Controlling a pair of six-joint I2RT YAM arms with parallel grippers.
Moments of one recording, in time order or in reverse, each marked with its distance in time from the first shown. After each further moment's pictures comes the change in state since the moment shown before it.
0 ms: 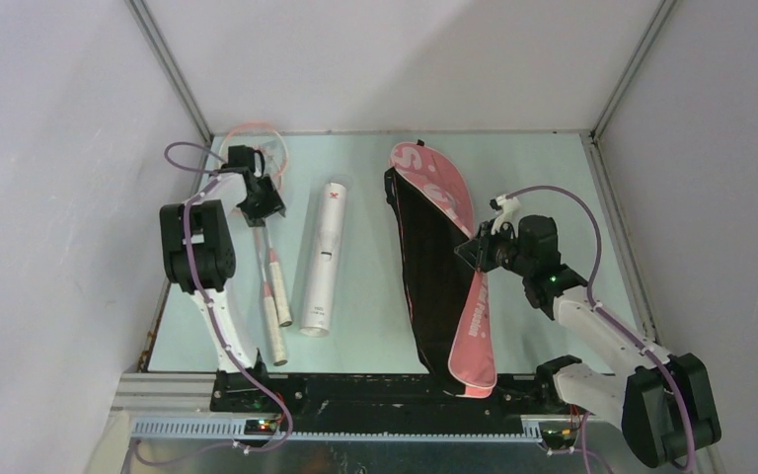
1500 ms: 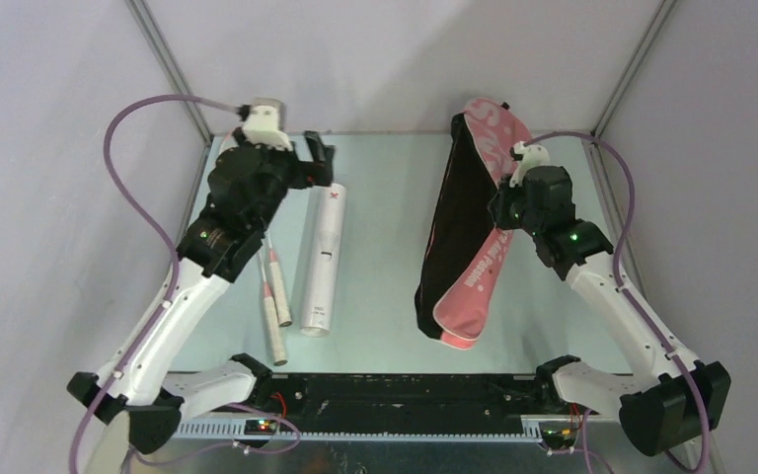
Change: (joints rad) left arm -0.705 -0.932 -0.105 0.242 -0.275 0.313; right arm 0.023 0.074 0.532 -0.540 0.445 -0.076
